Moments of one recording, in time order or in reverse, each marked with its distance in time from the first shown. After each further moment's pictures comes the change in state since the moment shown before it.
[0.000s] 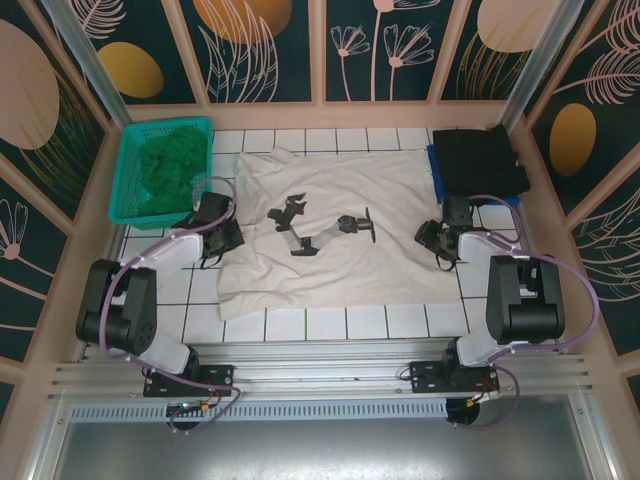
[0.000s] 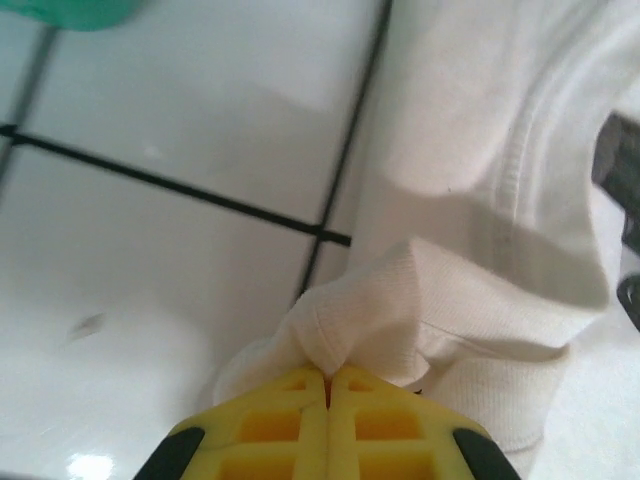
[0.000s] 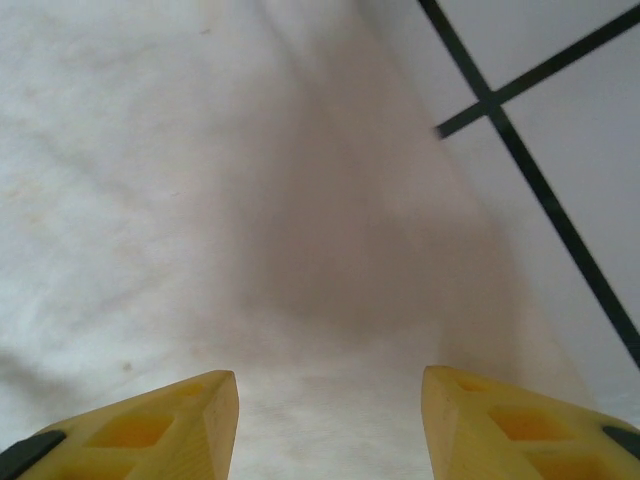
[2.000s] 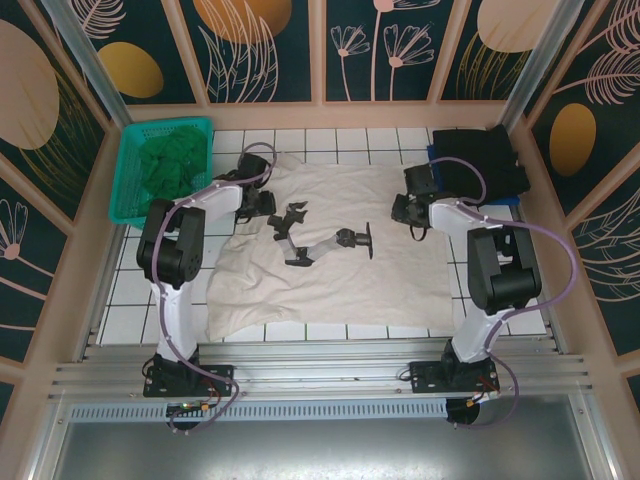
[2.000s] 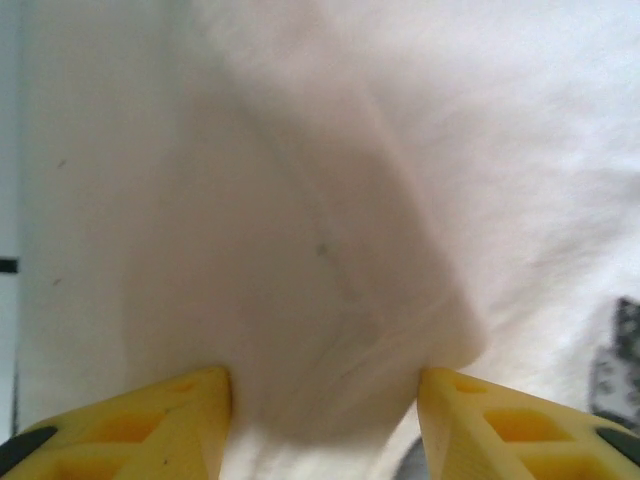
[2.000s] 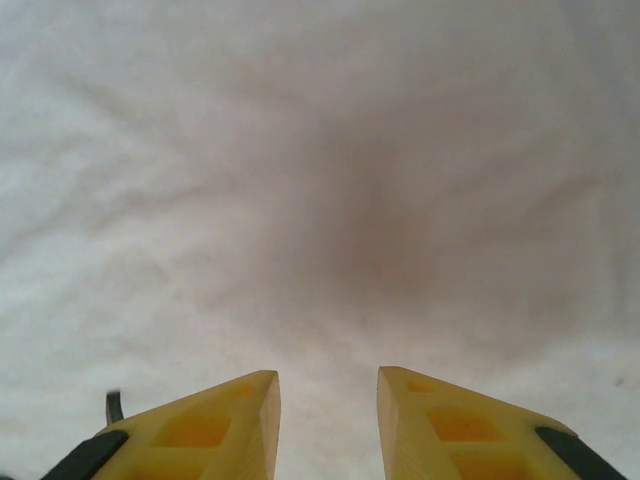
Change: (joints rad) left arm -0.103 0.604 0.658 -0.123 0.016 0.167; right arm 0.214 0.222 0.332 -0.090 0.119 -0.091
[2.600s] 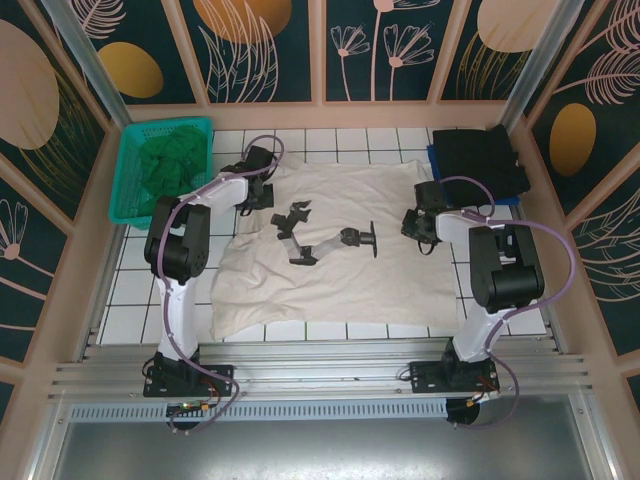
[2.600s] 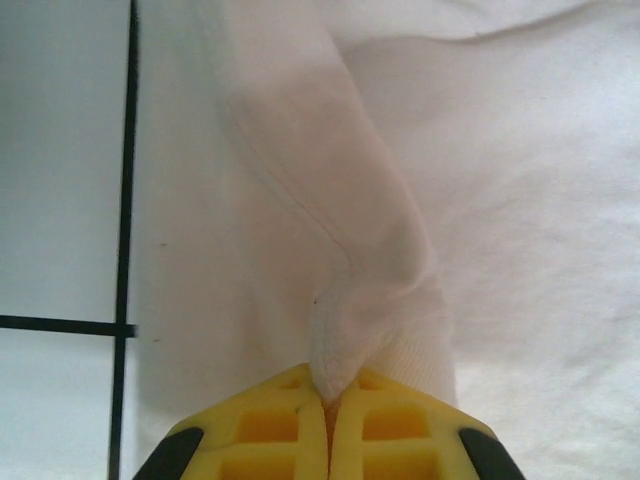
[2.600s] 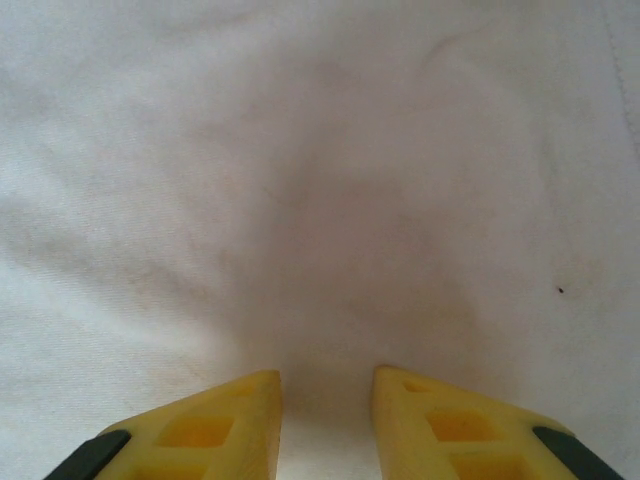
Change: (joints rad) left arm -0.005 0.049 0.120 -0.107 -0.139 0.074; right arm -0.083 0.006 -0.126 0.079 -0.012 0.031
